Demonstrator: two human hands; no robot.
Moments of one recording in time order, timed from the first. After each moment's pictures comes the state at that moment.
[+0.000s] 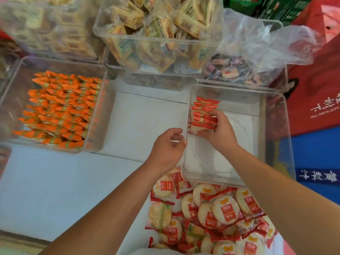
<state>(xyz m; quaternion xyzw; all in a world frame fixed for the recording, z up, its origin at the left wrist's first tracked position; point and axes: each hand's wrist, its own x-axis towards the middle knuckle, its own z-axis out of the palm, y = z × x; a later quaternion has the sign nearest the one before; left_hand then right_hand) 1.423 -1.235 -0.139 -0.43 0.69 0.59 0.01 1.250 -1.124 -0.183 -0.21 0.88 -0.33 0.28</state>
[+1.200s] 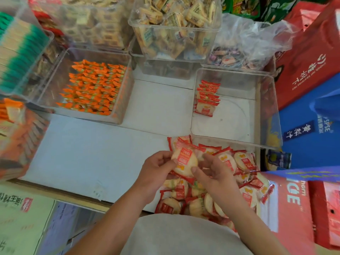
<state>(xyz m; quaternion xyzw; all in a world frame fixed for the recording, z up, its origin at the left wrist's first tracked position) 1.600 -1.133 -0.092 -0.46 0.52 0.72 -0.04 1.484 -0.978 -0.083 -0.10 0.75 -0.49 0.42</state>
